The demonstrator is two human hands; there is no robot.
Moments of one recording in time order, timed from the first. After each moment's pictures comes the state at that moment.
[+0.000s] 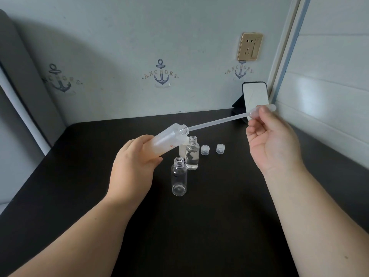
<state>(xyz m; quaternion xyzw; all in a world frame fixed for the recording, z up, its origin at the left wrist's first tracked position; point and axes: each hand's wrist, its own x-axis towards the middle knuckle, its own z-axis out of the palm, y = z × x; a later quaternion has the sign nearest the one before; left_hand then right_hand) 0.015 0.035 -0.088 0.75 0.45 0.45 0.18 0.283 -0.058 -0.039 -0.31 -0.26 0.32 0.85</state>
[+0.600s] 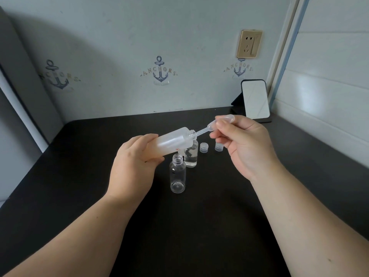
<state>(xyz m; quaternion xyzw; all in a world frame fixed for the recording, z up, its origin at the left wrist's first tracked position) 0.018 0.034 -0.091 0.78 0.43 0.44 0.14 0.244 -0.056 -0.045 -0.40 -0.44 0.33 0.73</state>
